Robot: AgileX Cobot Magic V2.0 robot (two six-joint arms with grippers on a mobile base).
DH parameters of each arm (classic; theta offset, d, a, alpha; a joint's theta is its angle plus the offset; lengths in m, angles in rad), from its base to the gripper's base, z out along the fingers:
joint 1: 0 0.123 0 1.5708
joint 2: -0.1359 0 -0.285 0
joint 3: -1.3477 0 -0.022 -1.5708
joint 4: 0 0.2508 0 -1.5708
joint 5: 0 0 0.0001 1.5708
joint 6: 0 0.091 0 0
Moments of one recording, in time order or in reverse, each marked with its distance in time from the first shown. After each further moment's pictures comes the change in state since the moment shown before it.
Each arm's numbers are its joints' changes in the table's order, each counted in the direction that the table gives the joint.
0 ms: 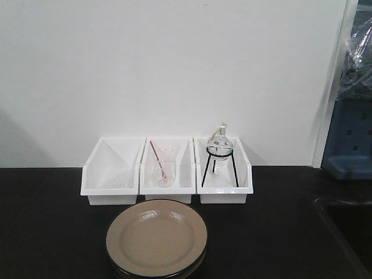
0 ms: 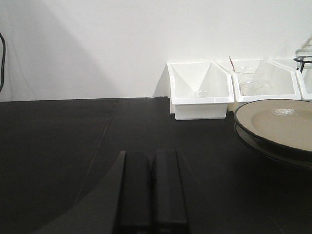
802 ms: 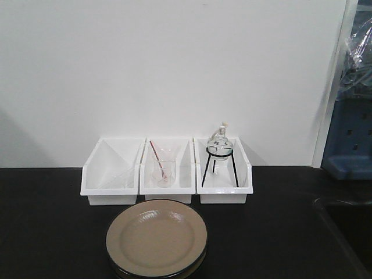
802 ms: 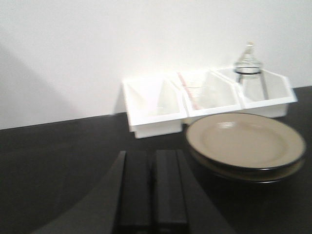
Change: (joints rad) left arm 0.001 -0.056 0.262 -0.428 0.251 0.437; right arm 0.000 0.000 0.000 0.000 0.003 0.000
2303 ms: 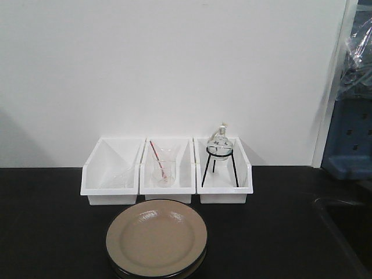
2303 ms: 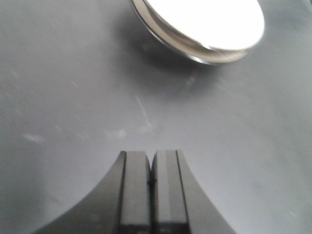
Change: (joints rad) left arm 0.000 -0.663 0.156 -0.250 0.255 0.029; right arm 0.000 -0.388 0.426 0.000 0.207 0.000
